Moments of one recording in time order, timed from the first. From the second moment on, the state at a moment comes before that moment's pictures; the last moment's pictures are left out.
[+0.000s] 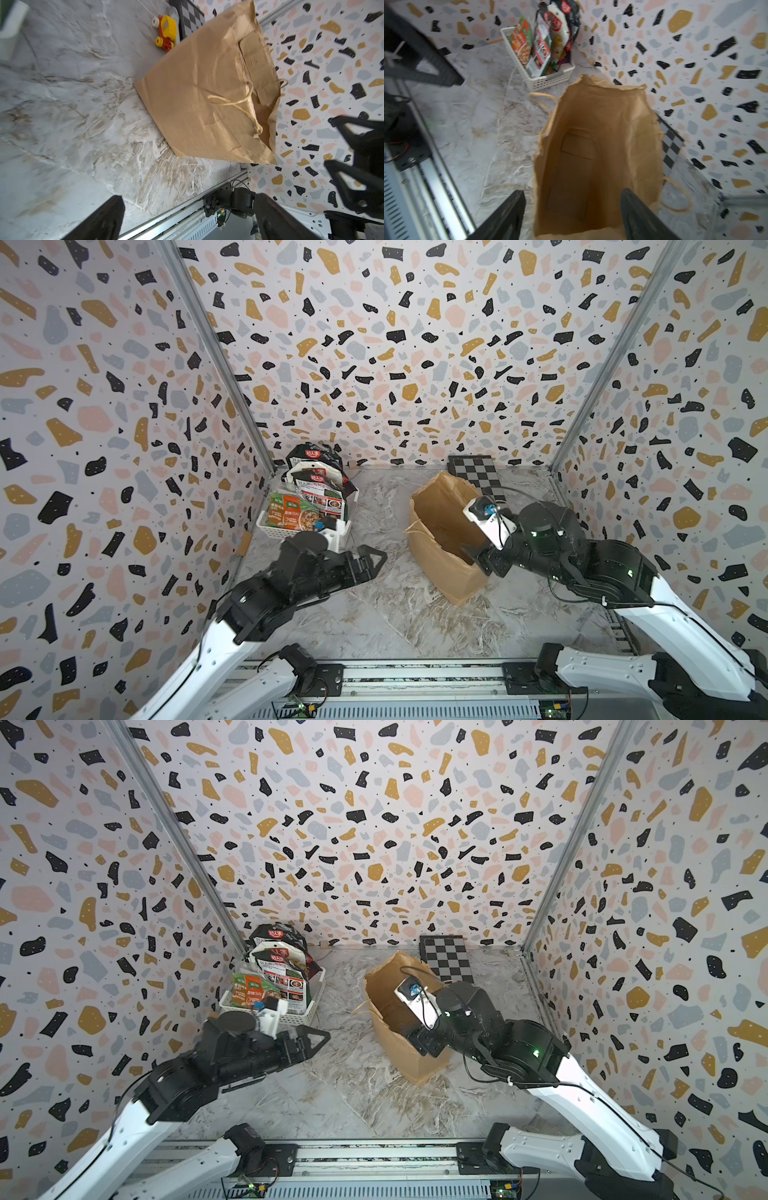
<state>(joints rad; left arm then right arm) -0.76 0.87 1.09 -0.83 0.13 -0.92 0.91 1.06 1.53 -1.01 0.23 -0.13</state>
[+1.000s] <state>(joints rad) -0.94 1.31 1.33 -0.76 -0.15 -1.03 0.43 1.10 1.32 -0.85 -0.42 -0.01</state>
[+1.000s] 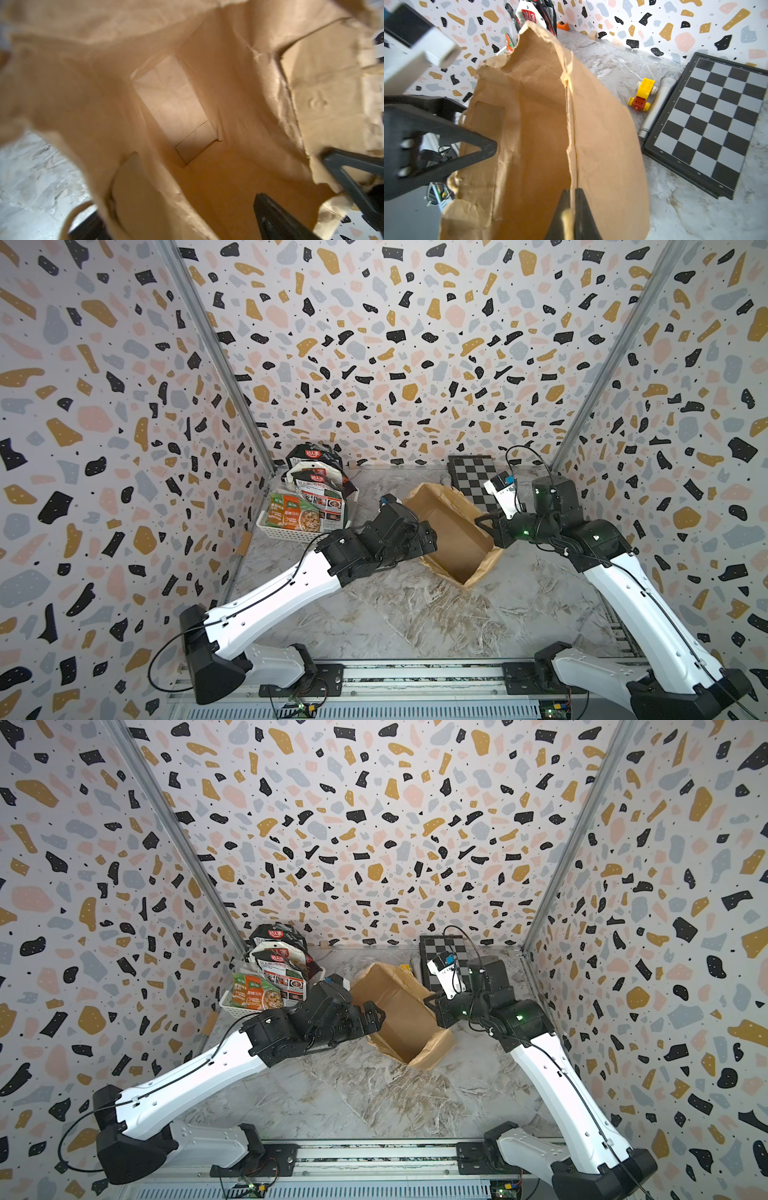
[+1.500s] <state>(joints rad) -0.94 1.29 1.22 -0.69 -0.13 -1.04 0.43 0.99 1.22 -0.79 -0.51 0.08</state>
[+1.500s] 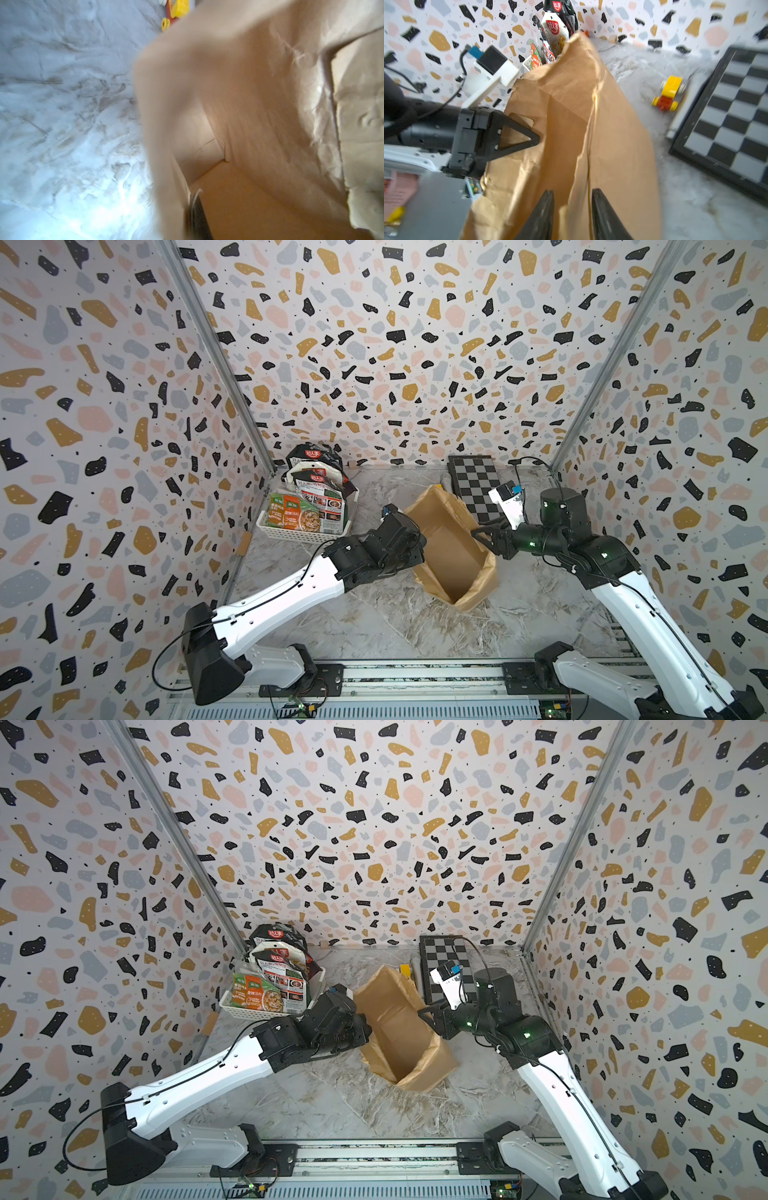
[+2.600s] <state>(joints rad) -0.94 0.54 1.72 -1.62 -0.95 -0.77 0.64 1.77 1.32 -0.21 -0.53 0.65</state>
